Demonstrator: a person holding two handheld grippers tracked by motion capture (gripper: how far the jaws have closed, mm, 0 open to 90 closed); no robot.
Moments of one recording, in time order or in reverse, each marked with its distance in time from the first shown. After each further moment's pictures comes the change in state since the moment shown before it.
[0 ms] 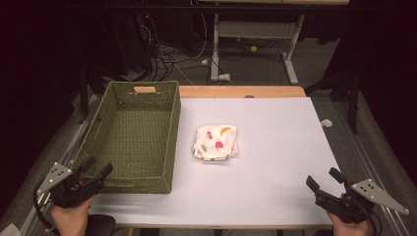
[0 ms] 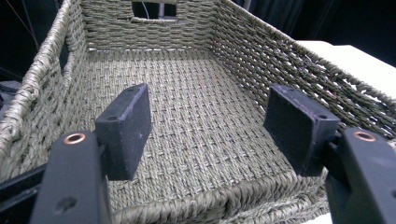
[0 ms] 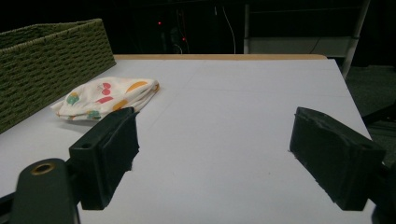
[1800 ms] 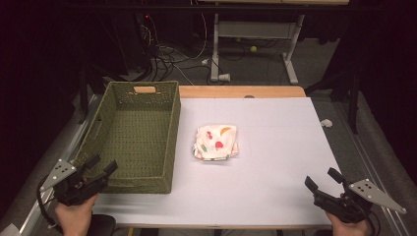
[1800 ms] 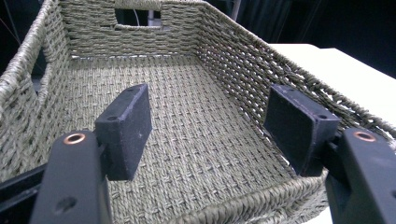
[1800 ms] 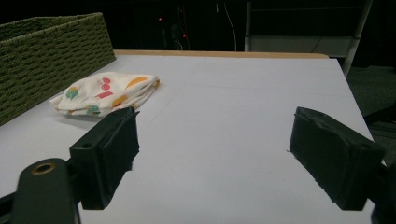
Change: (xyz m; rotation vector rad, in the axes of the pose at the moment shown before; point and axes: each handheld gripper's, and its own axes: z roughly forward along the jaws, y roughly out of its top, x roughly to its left) left arm -0.012 0.010 0.004 -0.003 -0.040 0.013; right arm 0.002 -0.001 0.002 0.013 0.000 -0.018
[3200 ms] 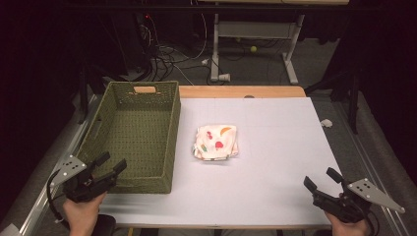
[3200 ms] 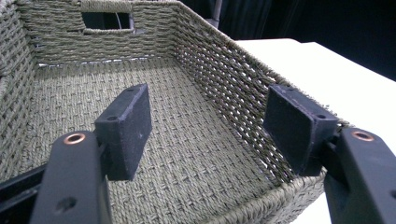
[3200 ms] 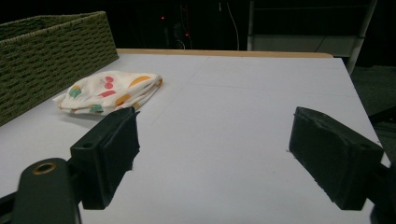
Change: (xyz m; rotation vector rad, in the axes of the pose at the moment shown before) left arm -0.017 0.010 0.011 0.022 -0.059 0.039; right arm 0.001 0.000 0.001 0.005 0.011 -0.002
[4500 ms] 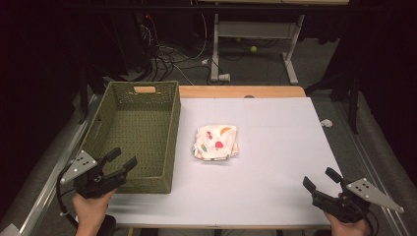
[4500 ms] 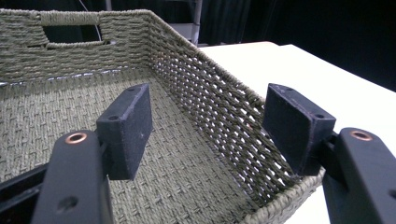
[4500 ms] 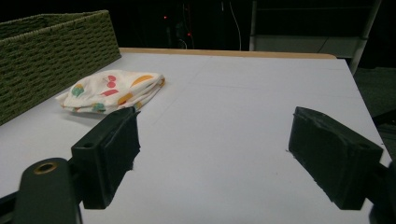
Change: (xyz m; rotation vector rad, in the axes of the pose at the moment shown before) left arm -0.016 0.010 0.014 -0.021 -0.076 0.038; right arm 0.002 0.000 0.001 0.001 0.007 -0.007
